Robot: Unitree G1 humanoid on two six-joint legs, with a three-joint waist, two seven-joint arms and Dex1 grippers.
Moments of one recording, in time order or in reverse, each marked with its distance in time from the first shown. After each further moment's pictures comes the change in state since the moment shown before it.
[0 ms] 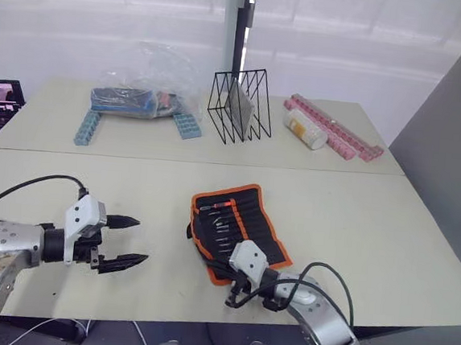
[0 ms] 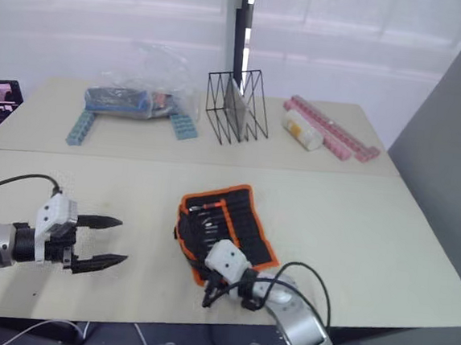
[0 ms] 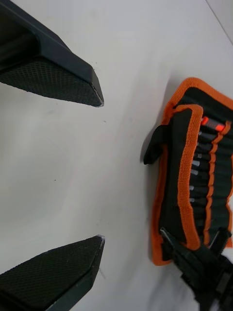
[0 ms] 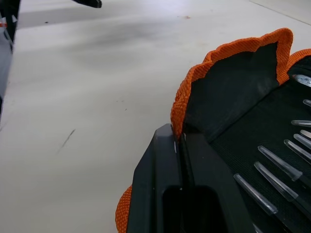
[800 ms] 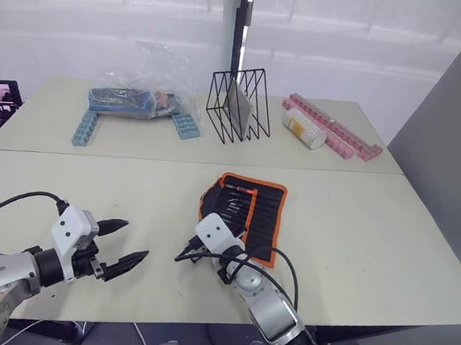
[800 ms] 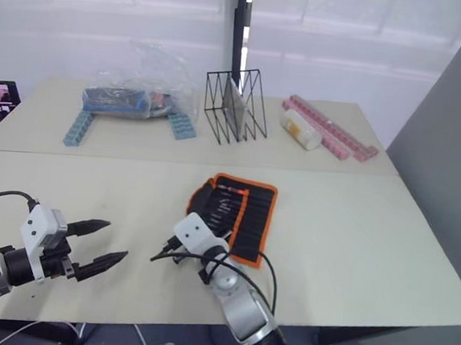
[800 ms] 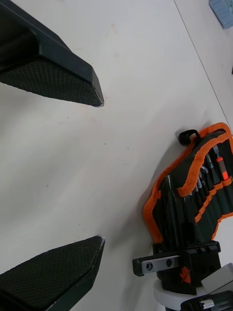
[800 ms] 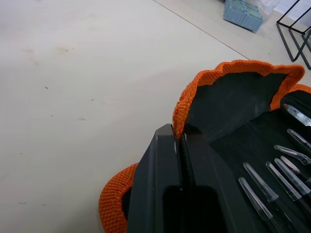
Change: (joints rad) left arm 0.337 -0.179 0.229 -0.359 -0.065 0.177 0.371; right arm -0.156 0.362 0.120 0.148 -0.389 0.221 -0.624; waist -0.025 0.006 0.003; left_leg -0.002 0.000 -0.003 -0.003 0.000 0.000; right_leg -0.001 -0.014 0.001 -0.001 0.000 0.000
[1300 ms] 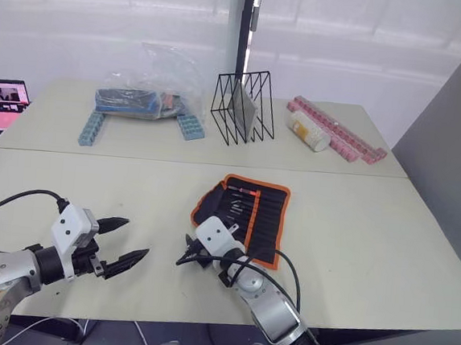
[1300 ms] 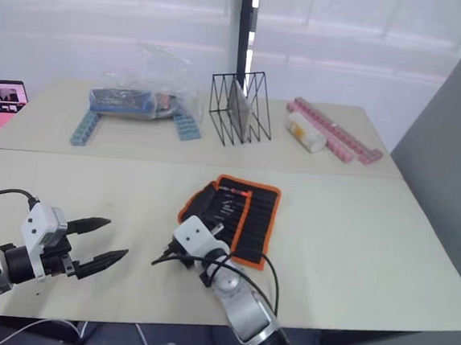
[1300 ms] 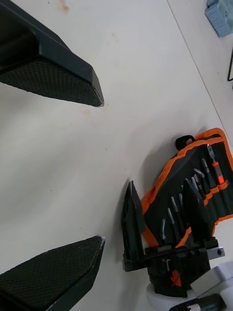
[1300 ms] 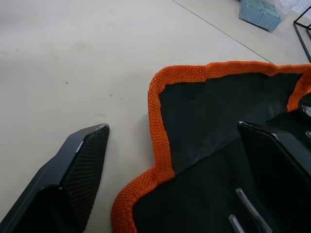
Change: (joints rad) left arm -0.015 0.000 0.000 0.013 0.002 -0.019 -0.012; right arm -0.002 -0.030 0.040 0.005 0.027 0.002 -0.007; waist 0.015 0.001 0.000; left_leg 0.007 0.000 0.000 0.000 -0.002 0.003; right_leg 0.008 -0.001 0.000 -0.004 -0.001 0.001
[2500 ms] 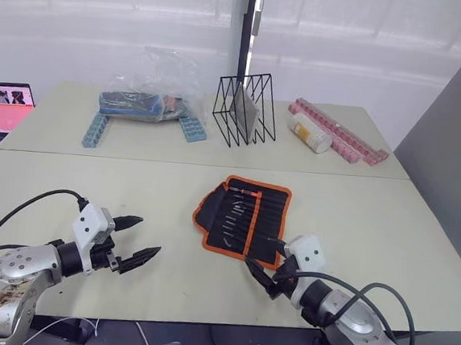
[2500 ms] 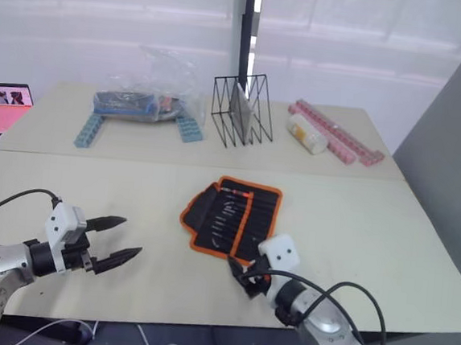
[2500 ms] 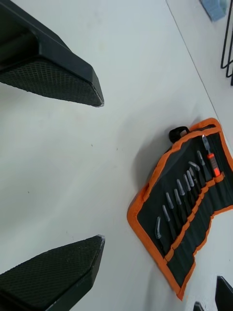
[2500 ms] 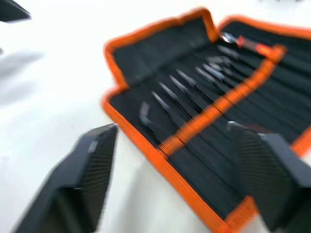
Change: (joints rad) left arm -0.127 -0.086 -0.092 0.134 0.098 -0.066 -0.068; right arm 0.404 -0.306 -0.422 -0.687 0.496 0.310 0.294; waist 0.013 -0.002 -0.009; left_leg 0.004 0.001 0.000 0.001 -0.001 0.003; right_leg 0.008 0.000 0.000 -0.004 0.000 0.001
